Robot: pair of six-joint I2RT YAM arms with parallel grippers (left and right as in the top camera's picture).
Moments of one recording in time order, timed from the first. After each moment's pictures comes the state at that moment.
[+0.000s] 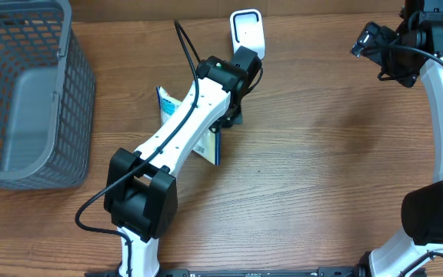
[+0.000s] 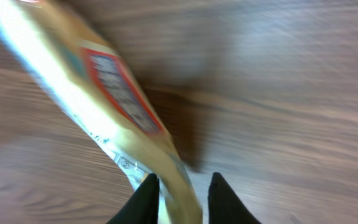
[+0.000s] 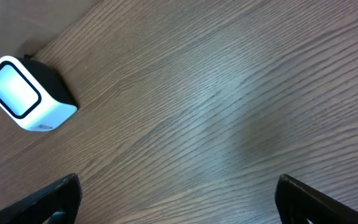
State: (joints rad) left arm -0.53 2.03 1.80 -1.27 -0.23 -0.63; right arm -0.06 1.86 1.93 -1.15 -0.06 0.49
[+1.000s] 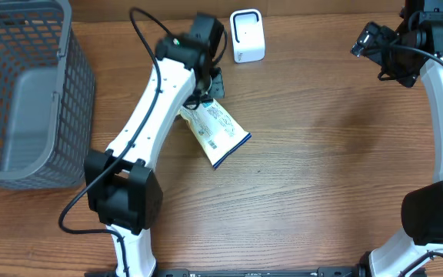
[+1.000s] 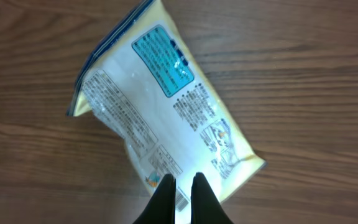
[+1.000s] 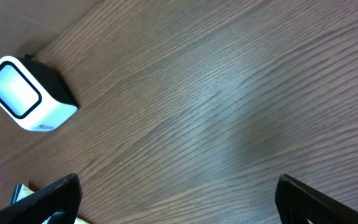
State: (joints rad) left arm -0.36 2.03 1.87 -1.18 -0.07 -0.49; right arm -0.06 1.86 1.93 -1.15 -0.06 0.49
